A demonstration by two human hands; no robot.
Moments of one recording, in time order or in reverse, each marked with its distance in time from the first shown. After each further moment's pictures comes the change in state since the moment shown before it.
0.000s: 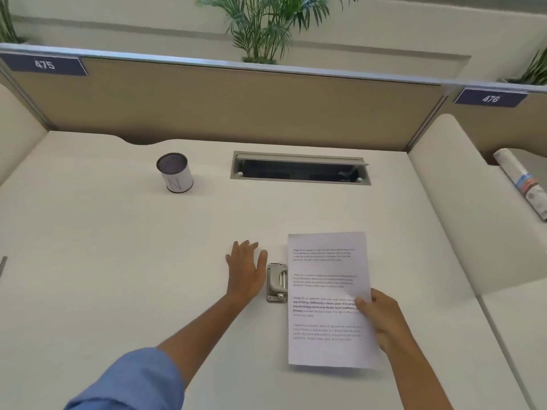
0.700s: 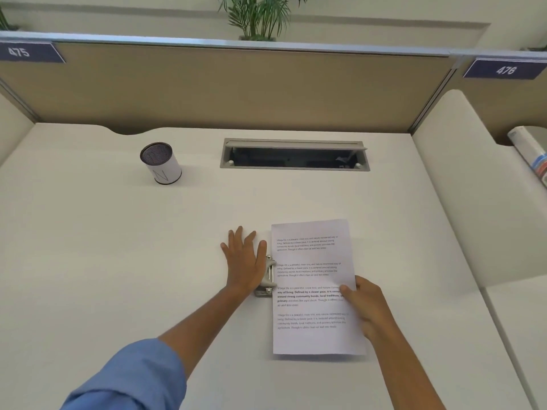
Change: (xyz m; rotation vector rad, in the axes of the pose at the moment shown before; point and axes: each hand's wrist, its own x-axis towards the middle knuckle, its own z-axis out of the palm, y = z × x) left_hand 0.014 0.012 0.033 0.200 0.044 -0.009; right_hand 0.033 0.003 0.007 -0.008 -0.074 -0.003
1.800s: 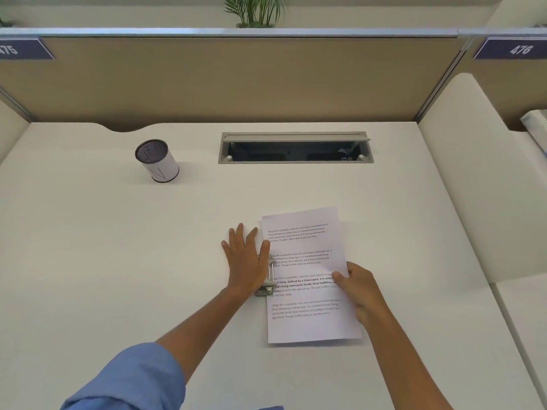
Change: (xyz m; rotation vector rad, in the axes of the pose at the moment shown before) left_hand -0.002 0.001 0.005 0.034 -0.024 0.007; right_hand 0.019 -0.014 0.018 -0.002 -0.054 -0.021
